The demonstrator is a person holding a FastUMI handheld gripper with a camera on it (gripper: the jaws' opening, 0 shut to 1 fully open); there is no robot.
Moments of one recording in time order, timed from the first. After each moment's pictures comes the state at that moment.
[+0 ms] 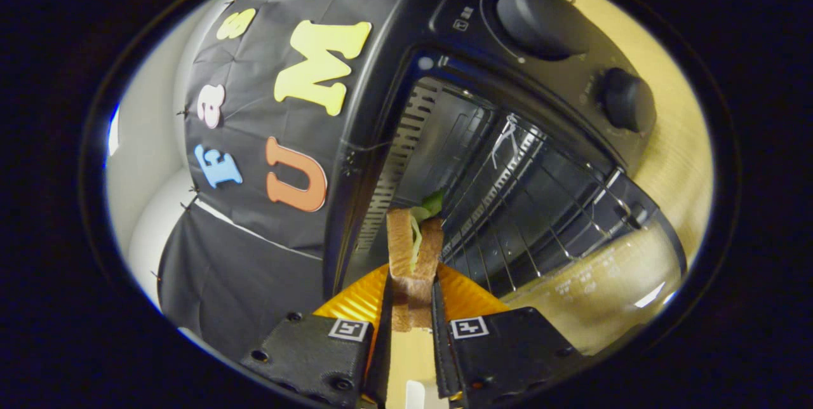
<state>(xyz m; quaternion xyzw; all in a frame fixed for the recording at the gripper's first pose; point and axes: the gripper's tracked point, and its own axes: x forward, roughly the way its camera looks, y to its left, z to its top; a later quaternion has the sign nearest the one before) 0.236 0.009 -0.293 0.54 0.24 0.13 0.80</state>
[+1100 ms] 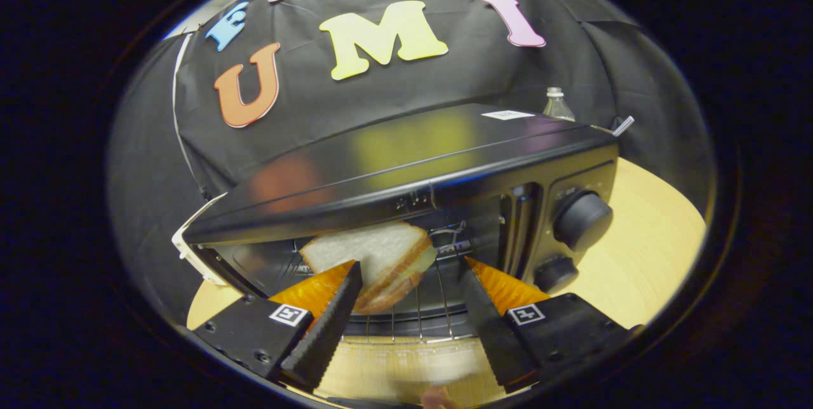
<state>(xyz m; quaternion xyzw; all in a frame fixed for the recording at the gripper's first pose) 0.238 -0.060 -0.317 0.12 0.25 -0.03 0.96</state>
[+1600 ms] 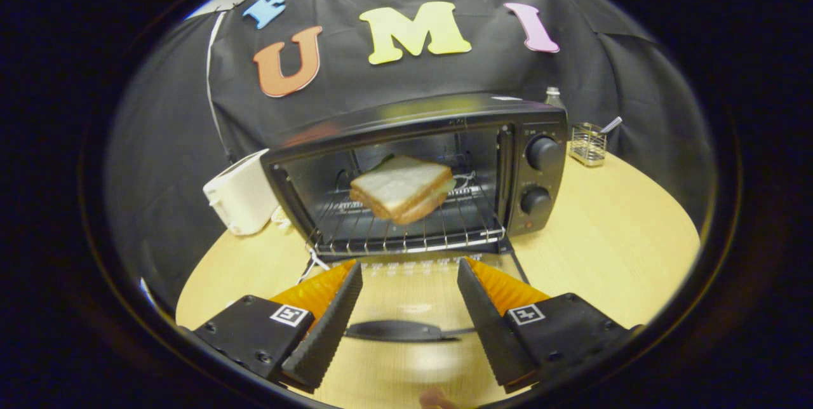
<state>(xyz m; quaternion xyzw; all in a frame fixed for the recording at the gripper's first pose) 0.113 -0.024 -0.323 0.07 0.28 0.01 0.96</state>
